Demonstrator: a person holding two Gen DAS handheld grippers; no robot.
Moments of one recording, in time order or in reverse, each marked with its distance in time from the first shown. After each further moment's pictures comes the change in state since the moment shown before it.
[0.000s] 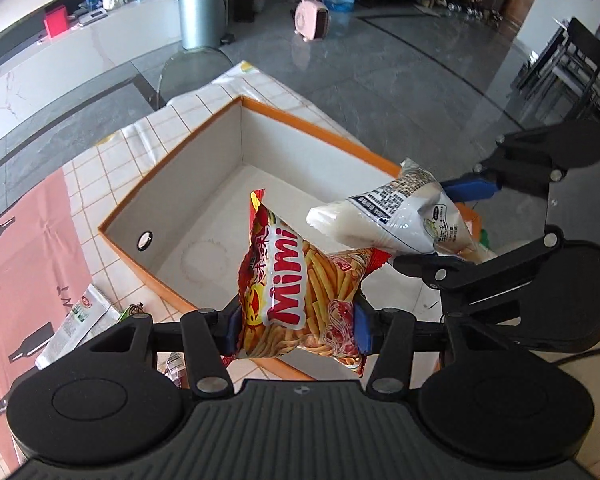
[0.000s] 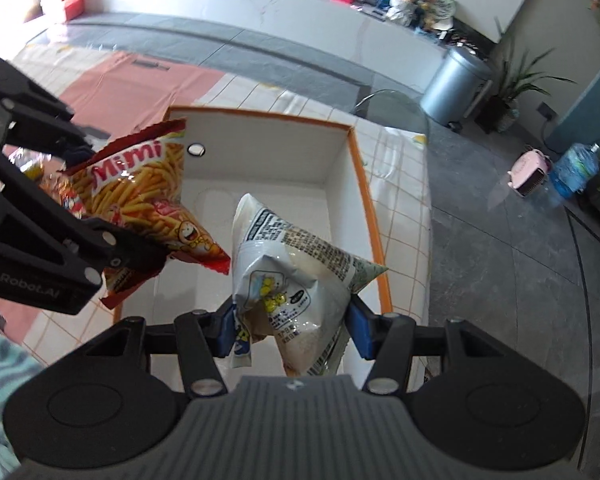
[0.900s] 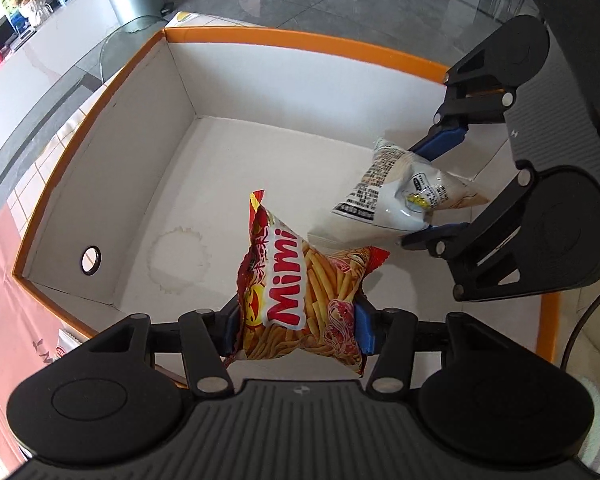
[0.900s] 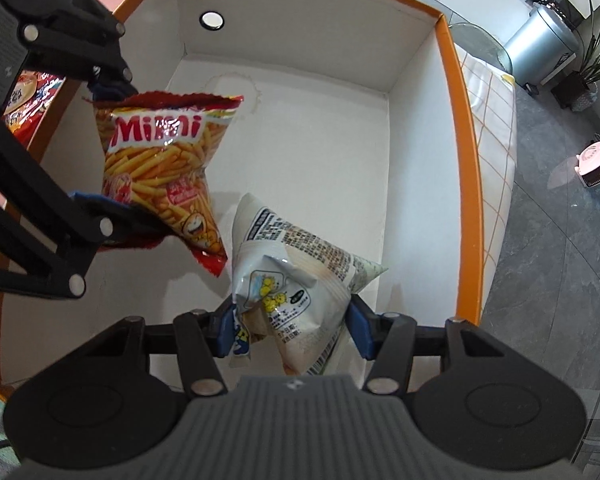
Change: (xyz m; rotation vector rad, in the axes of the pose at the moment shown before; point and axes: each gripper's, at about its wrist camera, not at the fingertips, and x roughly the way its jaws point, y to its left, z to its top) left arm 0.090 -0.014 -0.003 0.261 0.175 0.038; right arm 0.107 -0.010 -0.008 -0.121 0.218 0.133
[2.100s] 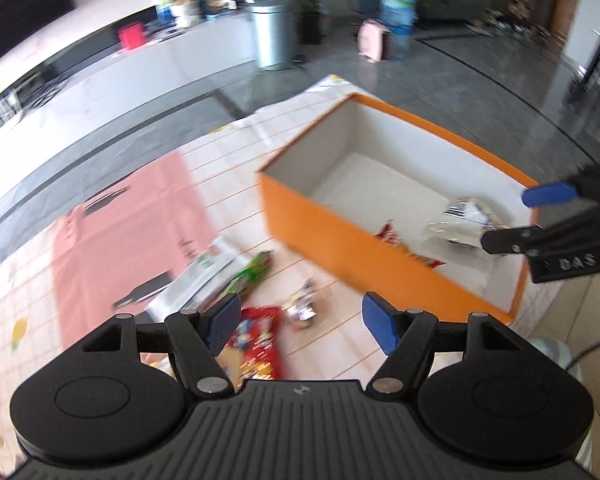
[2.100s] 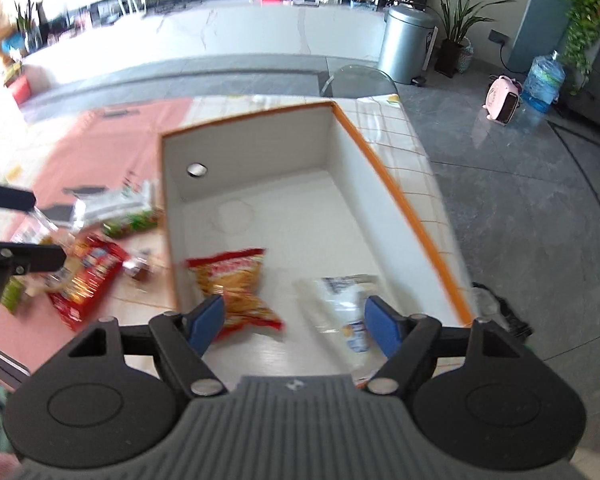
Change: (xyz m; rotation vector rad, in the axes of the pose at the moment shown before) left arm -0.151 0.054 -0.123 -0.344 -0.237 0.186; right arm -0.108 0.078 -0.022 0.531 -0.332 -0.059
